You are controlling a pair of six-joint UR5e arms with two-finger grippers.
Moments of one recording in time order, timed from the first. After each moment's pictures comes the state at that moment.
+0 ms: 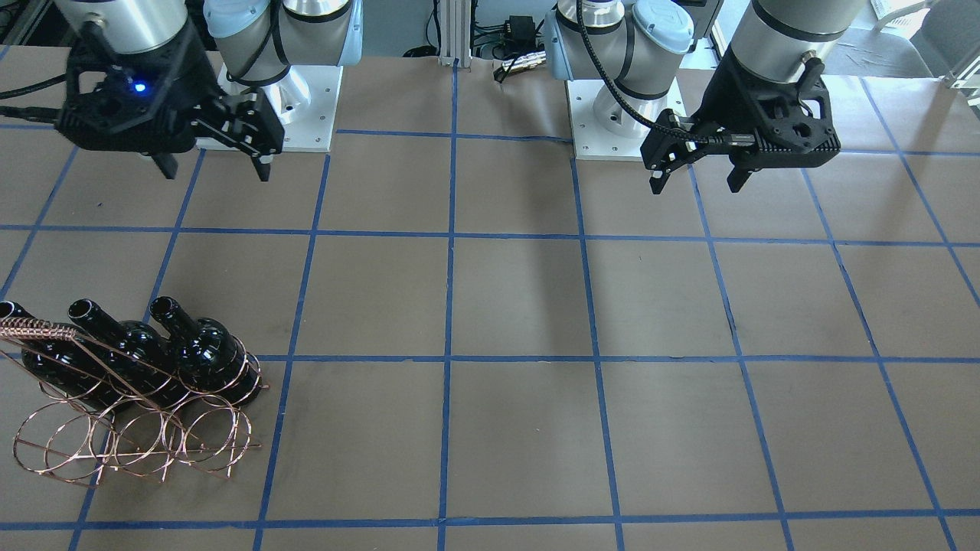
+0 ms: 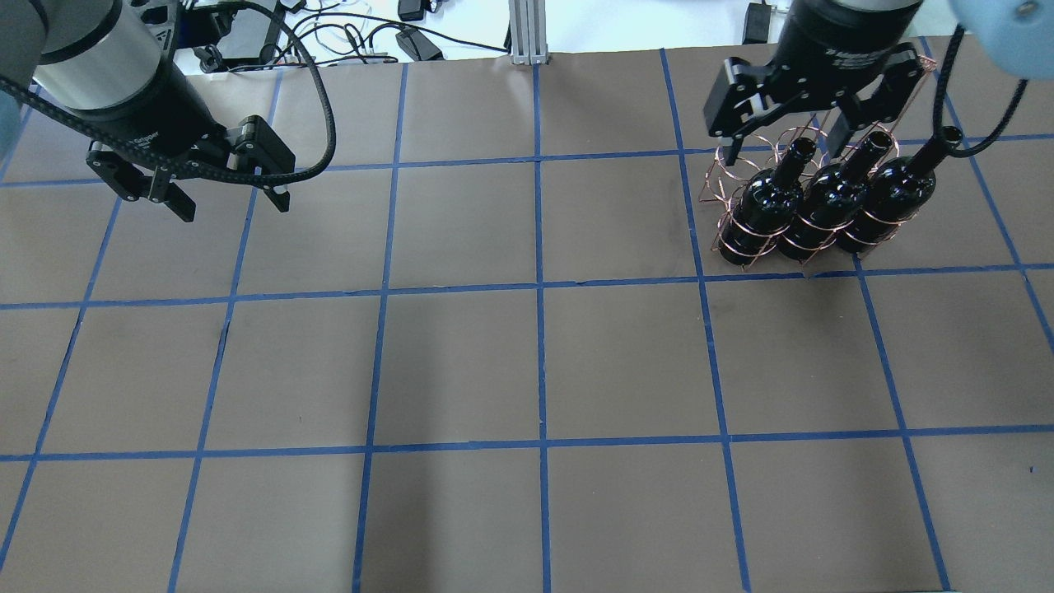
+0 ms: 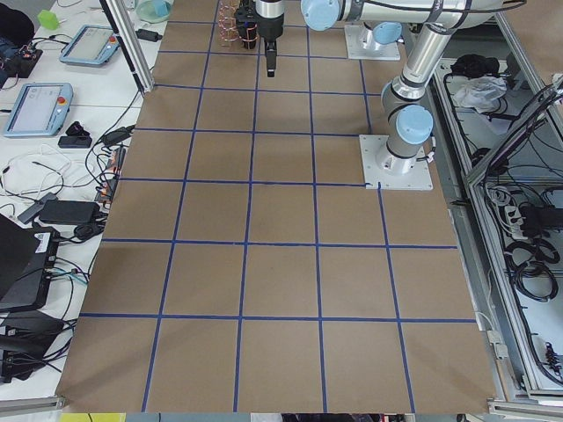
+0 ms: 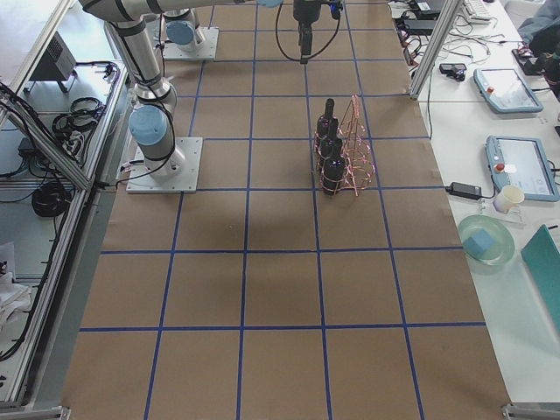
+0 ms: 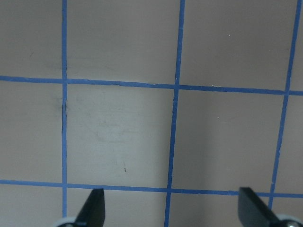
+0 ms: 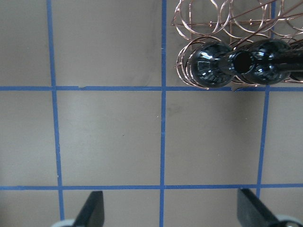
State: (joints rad) left arm -1.50 -1.51 -1.59 -1.60 1.57 0.00; right arm 1.64 -1.54 1.43 -1.45 -1.59 0.05
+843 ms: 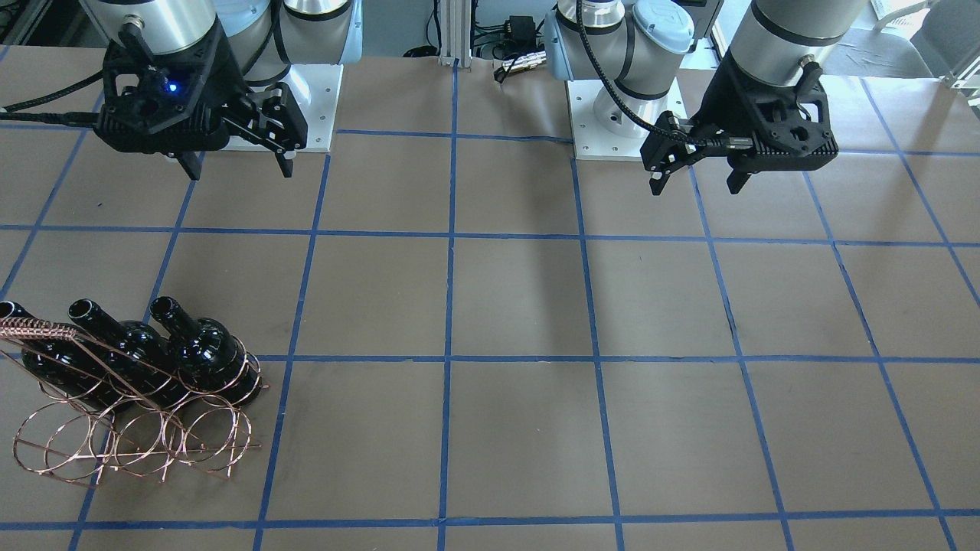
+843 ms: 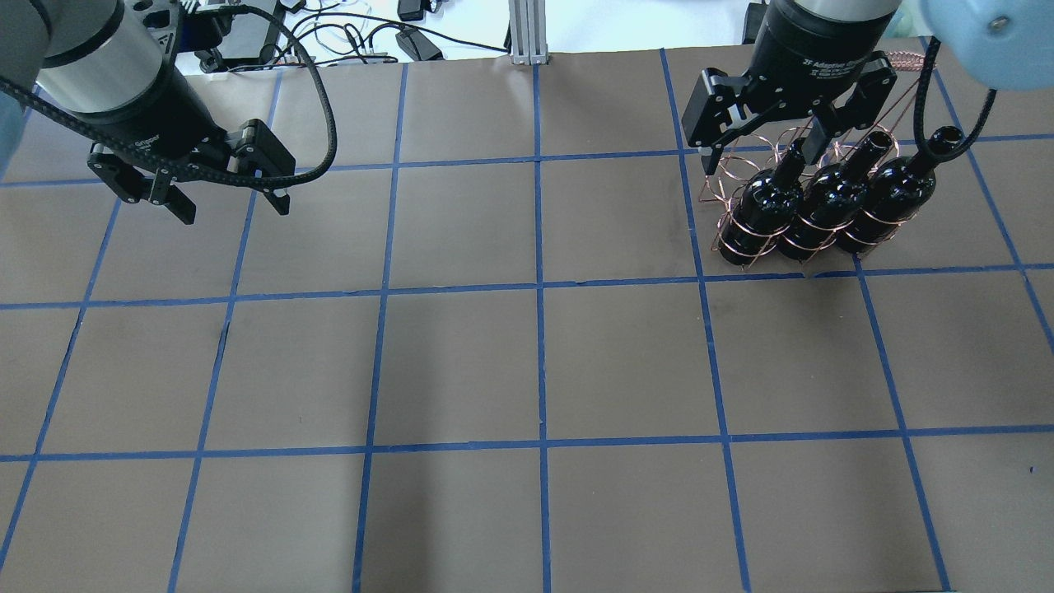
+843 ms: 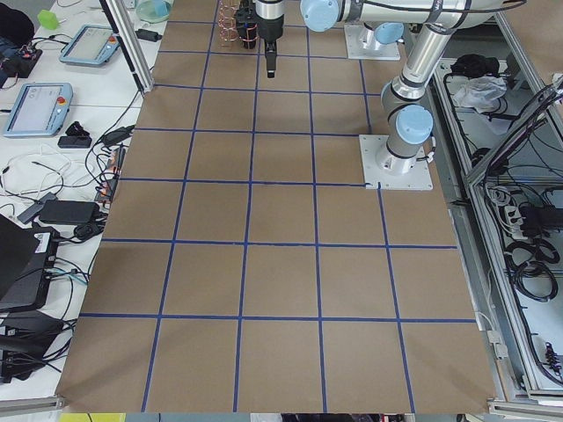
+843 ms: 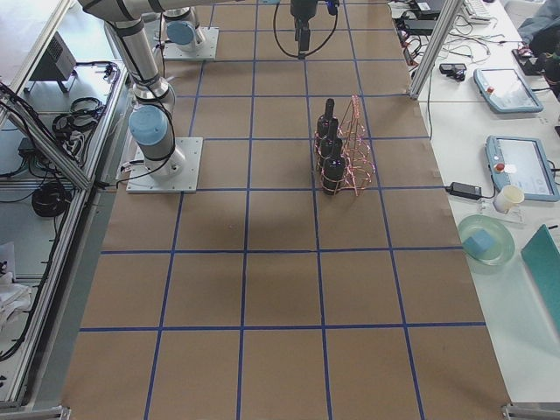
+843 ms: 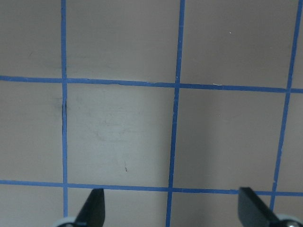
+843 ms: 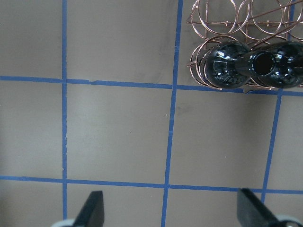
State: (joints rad) left arm -1.50 -1.52 -1.59 -1.60 1.57 0.01; right arm 1.62 -1.54 1.43 -1.45 -1.57 -0.02
